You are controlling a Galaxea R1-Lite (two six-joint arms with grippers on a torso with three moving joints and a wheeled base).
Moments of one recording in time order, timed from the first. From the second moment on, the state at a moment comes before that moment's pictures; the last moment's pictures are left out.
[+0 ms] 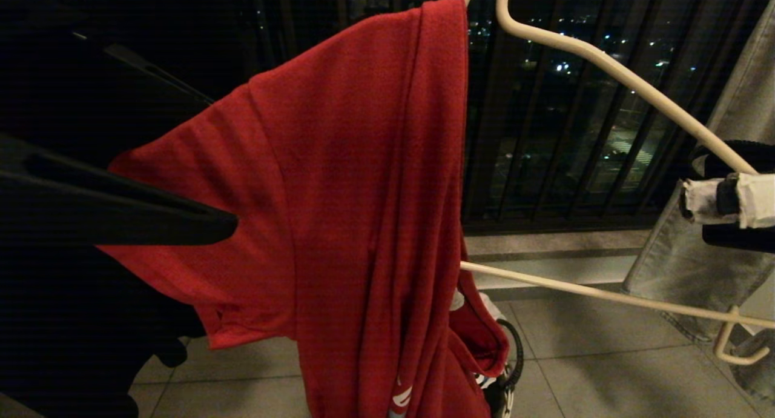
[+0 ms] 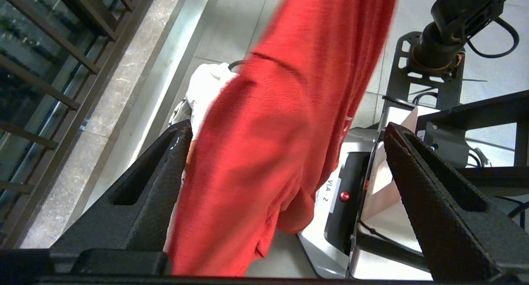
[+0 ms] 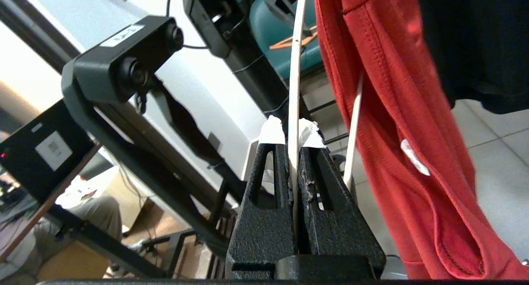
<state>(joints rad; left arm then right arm) -0.55 1.40 -1.93 1.05 -0.57 0.49 0.40 1.24 -0.89 -0.66 1.25 0.74</state>
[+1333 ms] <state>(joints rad) -0.59 1.46 -1.93 1.05 -0.58 0.50 0.40 1.21 -0.89 -0.66 1.26 0.74</state>
